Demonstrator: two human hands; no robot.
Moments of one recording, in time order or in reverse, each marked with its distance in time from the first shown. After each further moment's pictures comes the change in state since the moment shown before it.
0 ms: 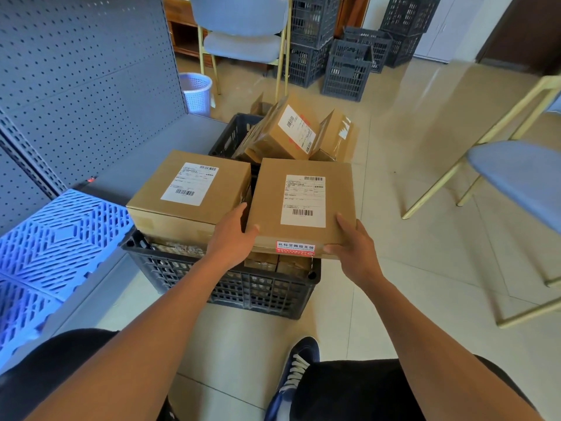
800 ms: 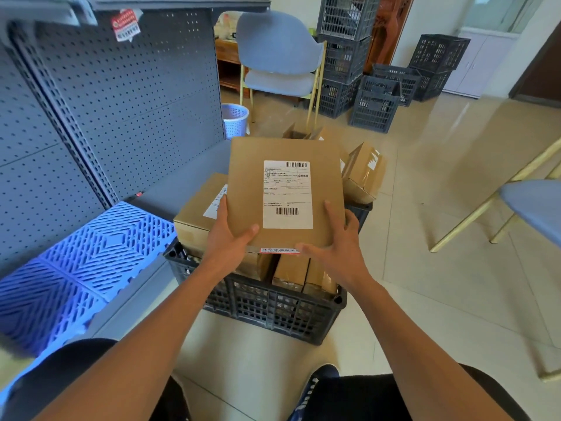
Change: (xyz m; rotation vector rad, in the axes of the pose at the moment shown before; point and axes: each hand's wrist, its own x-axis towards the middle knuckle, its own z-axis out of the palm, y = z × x) left_hand -0.030 -0.012 -0.077 -0.373 0.214 -0.038; right_hand -0.002 -0.106 0.050 -0.095 -0.065 -0.210
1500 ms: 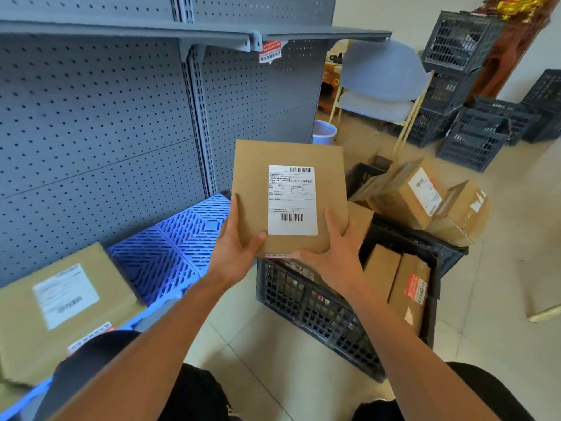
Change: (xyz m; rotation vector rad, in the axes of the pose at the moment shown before) left_hand -0.037 -0.074 -0.165 0.081 0.265 0.067; right_hand -0.003 -0.129 0.148 -0.184 -0.201 -0.128
